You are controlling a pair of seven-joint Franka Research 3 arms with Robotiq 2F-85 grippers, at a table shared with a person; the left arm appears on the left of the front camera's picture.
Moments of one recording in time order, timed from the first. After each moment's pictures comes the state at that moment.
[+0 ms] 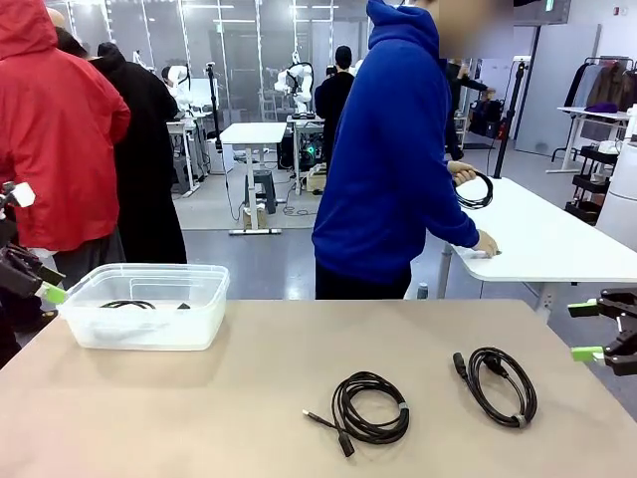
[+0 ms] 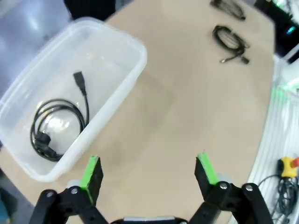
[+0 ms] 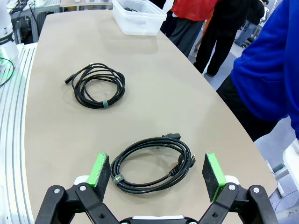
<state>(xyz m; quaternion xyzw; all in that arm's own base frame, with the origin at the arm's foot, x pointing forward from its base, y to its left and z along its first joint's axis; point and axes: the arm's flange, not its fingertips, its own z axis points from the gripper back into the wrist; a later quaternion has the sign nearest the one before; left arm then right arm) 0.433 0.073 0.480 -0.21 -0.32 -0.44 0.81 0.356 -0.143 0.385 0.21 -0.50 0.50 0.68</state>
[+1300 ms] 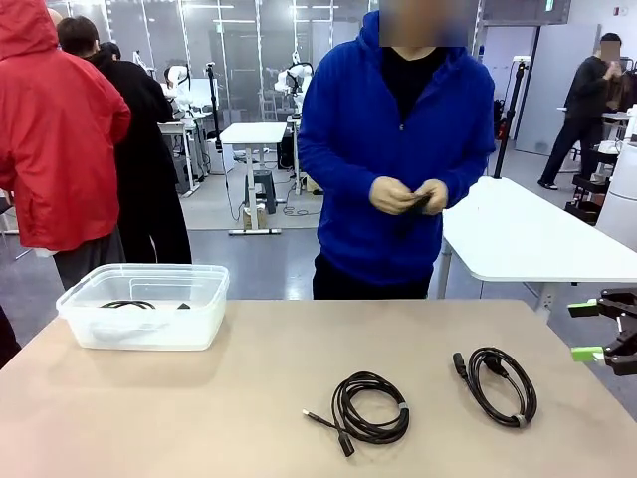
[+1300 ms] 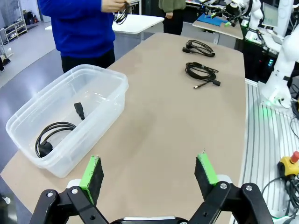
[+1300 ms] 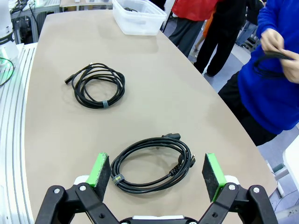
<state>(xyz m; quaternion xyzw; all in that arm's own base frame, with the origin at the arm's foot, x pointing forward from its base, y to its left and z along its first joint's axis) 0.345 0.180 0.431 -0.29 -0.47 -0.44 0.71 0.356 -0.143 0.385 0.21 -0.50 0.50 0.68</state>
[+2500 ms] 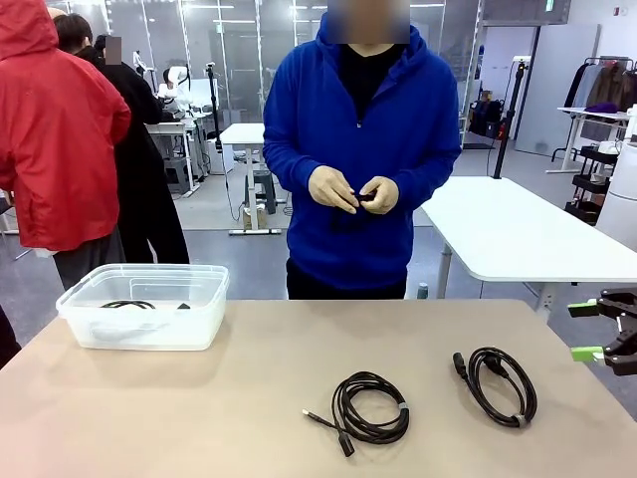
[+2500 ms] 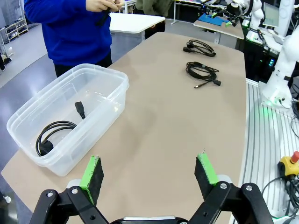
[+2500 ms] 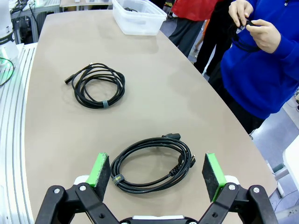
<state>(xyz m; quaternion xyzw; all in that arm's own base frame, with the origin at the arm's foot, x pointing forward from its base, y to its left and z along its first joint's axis) 0.344 0.181 0.431 -0.29 -0.47 -0.44 0.71 0.356 -0.143 0.385 0.21 -0.50 0.50 0.68</state>
